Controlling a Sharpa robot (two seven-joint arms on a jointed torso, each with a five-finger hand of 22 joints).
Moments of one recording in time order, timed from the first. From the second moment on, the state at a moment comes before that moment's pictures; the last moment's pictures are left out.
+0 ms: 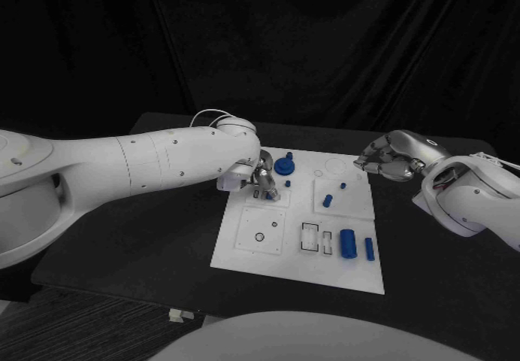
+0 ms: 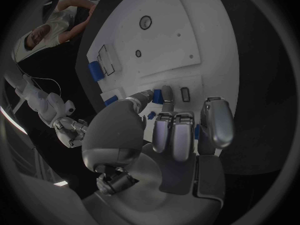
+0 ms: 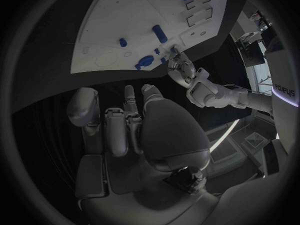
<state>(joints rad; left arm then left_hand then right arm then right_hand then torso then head) 1.35 -0.48 -0.21 1.23 -1.01 0.34 -0.59 1.05 -0.06 0.43 0.16 0.24 1.05 0.04 0.25 1.12 1.47 -0.05 1.51 1.31 1.47 -0.10 1.56 1.31 0.06 1.43 0.01 1.25 1.29 1.30 -0.93 -0.21 1.57 -1.34 -0.47 -0.13 1.35 0.04 -0.09 0.26 0.56 0.95 0.10 0.27 0.31 1.47 0.02 1.56 1.31 1.47 -0.05 1.45 1.30 0.09 1.40 0.06 1.02 1.29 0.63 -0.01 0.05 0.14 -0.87</state>
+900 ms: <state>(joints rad) 1.34 -0.49 -0.21 1.22 -1.01 0.33 -0.58 1.05 -0.06 0.43 0.13 0.53 1.06 0.04 0.24 1.13 1.47 -0.05 1.51 1.31 1.47 -0.10 1.56 1.31 0.06 1.43 0.01 1.24 1.29 1.30 -0.93 -0.21 1.57 -1.34 -0.46 -0.13 1.36 0.05 -0.09 0.26 0.56 0.95 0.10 0.27 0.31 1.47 0.02 1.56 1.31 1.47 -0.05 1.45 1.30 0.09 1.40 0.06 1.01 1.29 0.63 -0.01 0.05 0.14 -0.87</state>
